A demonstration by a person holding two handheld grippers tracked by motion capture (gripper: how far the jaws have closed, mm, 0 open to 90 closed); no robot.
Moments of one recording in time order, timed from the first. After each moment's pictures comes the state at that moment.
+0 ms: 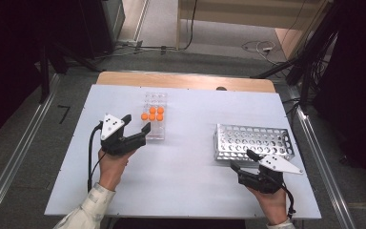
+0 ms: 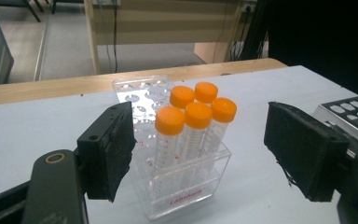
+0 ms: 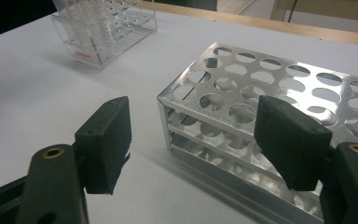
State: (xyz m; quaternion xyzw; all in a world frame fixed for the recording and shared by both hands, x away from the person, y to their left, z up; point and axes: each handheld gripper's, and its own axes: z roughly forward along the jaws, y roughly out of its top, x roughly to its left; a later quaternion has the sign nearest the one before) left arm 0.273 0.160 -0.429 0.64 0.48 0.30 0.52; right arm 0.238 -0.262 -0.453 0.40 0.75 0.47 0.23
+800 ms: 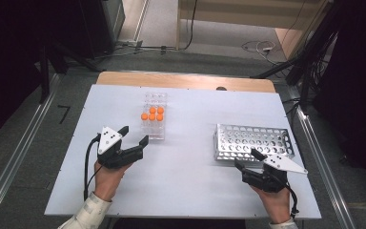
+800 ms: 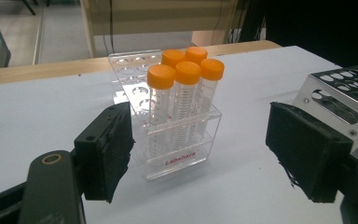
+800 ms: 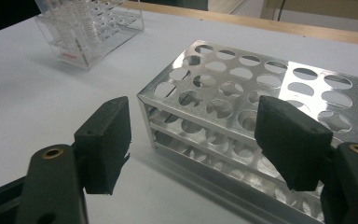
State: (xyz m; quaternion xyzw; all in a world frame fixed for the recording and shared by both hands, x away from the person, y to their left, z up) left arm 0.246 0.164 -0.442 0.66 0.47 0.29 0.51; right arm 0.241 -0.272 -0.453 0.42 0.74 0.47 0.24
